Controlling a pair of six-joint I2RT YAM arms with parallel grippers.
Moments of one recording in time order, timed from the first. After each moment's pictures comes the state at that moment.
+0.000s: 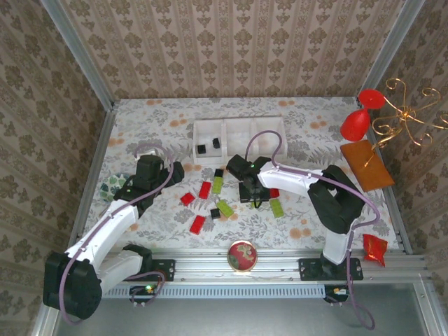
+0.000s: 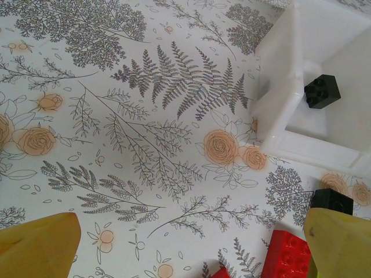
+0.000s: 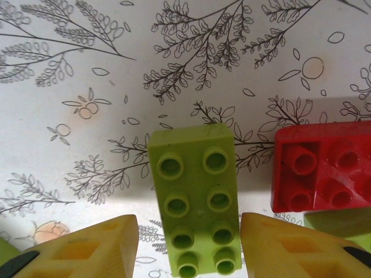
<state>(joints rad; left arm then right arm) -0.36 1.01 0.61 -0.32 -0.16 -0.54 0.76 1.84 1.22 -0.85 0.14 0.76</state>
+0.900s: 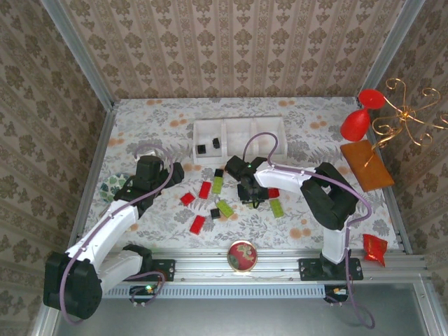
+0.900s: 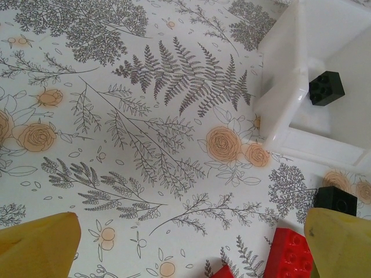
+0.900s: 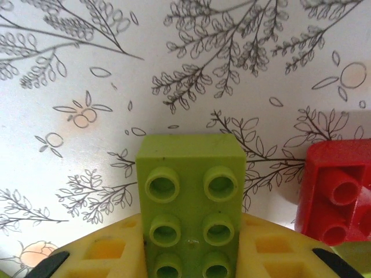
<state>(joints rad) -0.36 1.01 0.60 -0.32 -0.15 -0.54 0.76 1.89 1.24 -0.84 0.12 0.73</state>
